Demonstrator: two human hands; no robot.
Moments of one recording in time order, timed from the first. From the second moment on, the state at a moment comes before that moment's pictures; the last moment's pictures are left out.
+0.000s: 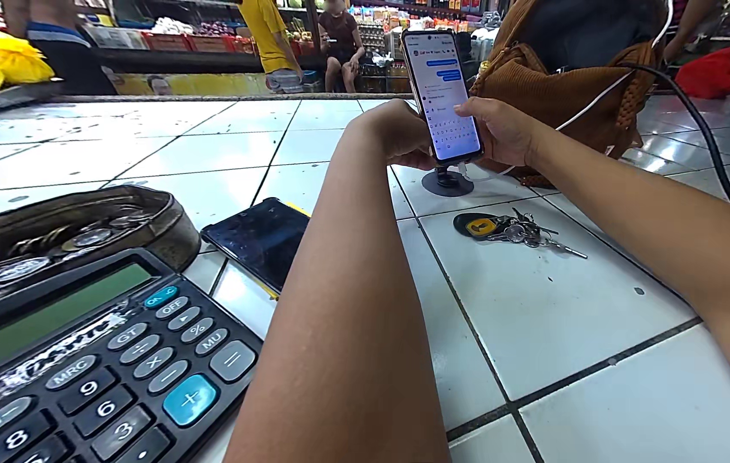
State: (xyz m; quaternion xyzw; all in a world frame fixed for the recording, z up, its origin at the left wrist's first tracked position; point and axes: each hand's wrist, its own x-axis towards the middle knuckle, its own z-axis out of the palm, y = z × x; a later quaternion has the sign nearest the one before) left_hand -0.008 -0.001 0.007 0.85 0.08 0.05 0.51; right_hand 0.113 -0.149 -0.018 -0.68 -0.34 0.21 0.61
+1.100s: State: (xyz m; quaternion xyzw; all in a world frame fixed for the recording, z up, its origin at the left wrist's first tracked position) left_hand -0.006 -0.001 0.010 0.82 0.11 0.04 0.56; right_hand 0.118 -0.162 -0.018 -0.67 -0.40 0.26 0.58
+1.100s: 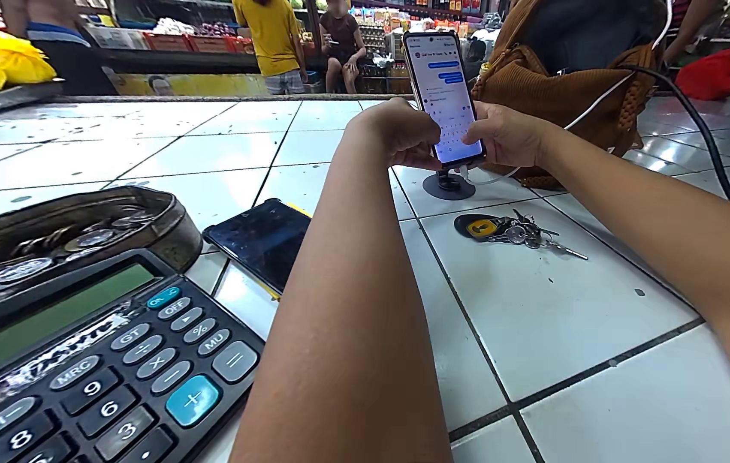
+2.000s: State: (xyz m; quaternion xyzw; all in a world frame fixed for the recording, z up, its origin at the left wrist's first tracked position) left_hand -0.009 -0.001 0.012 0.82 0.08 0.06 0.56; right_hand 0.125 -0.169 -0.017 -0.64 -0.42 0.32 0.56
